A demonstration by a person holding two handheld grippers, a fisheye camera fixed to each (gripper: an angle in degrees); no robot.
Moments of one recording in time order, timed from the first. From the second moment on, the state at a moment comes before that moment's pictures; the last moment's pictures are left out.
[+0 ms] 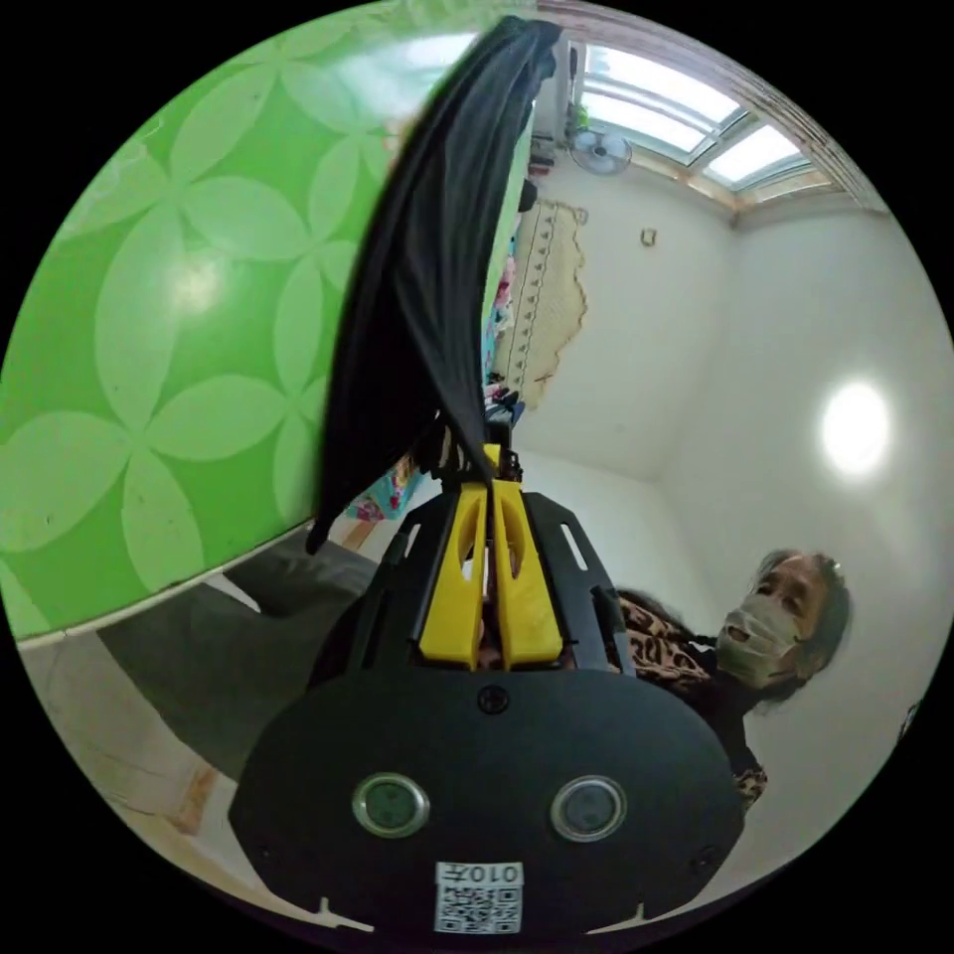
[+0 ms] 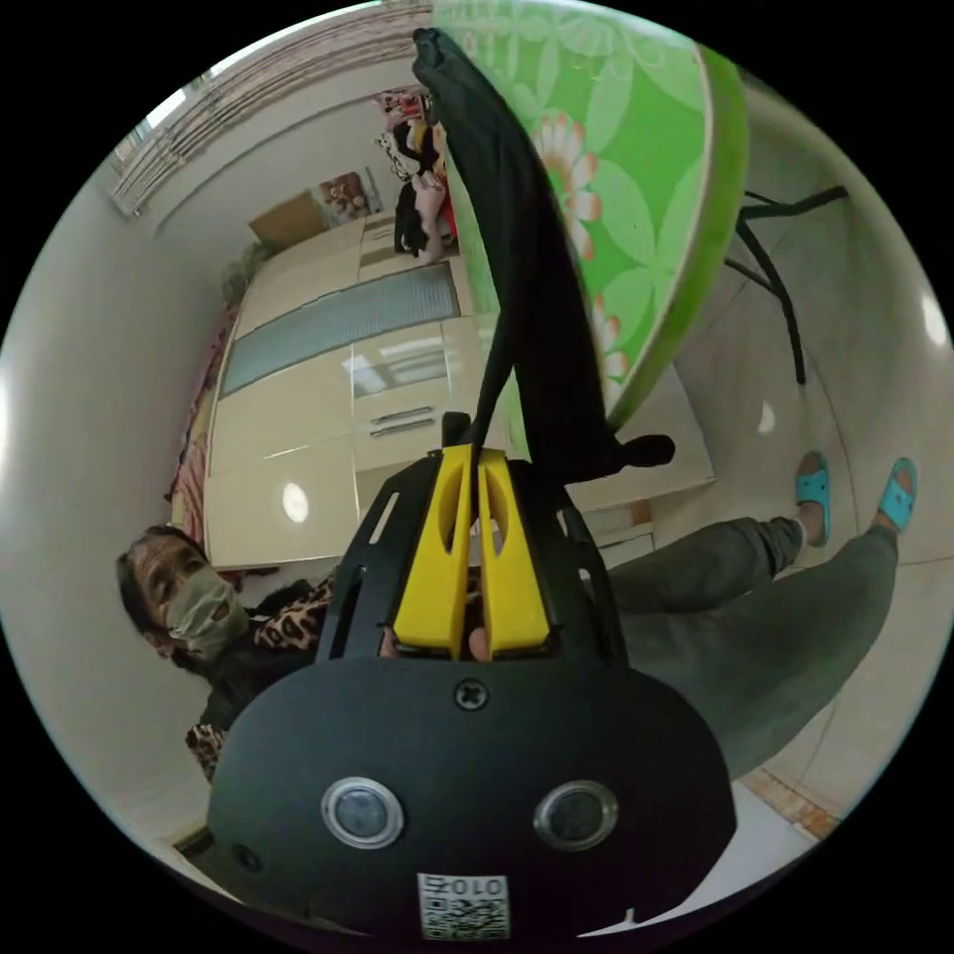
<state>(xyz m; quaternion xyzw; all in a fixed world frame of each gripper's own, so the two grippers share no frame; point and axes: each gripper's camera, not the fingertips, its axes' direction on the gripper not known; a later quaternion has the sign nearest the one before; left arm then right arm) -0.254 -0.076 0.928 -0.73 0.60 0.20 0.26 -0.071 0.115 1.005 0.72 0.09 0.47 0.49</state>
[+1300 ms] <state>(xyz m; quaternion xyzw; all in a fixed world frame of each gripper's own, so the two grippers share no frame) -0.377 -0.064 0.952 -0.60 0.62 0.28 0.42 -0.008 0.110 0.993 0.58 0.28 0.57 0.51</state>
